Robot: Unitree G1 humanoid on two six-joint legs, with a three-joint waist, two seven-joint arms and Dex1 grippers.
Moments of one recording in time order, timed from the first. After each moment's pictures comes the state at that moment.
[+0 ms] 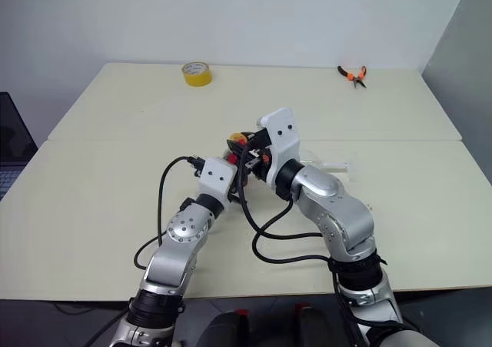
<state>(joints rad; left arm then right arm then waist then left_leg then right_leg) -0.29 0.15 -0.16 -0.16 0.14 0.32 -0.19 -0.60 -0.07 0.18 -0.37 0.37 0.79 0.28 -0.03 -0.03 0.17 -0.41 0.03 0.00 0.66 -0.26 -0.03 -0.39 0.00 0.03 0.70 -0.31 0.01</state>
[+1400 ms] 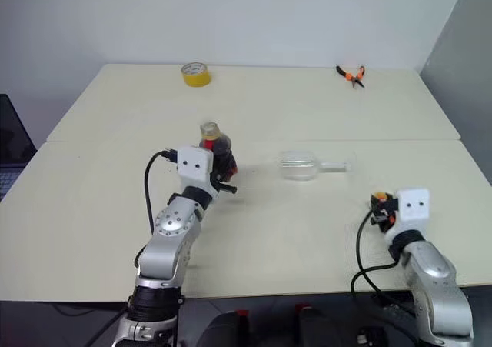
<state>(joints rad) -0.33 0.10 -0.01 -0.15 0.01 0.29 -0.16 0.08 -0.33 -0.27 -0.40 0.26 0.53 0.22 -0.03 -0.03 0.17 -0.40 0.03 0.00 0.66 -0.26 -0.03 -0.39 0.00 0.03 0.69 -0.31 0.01</state>
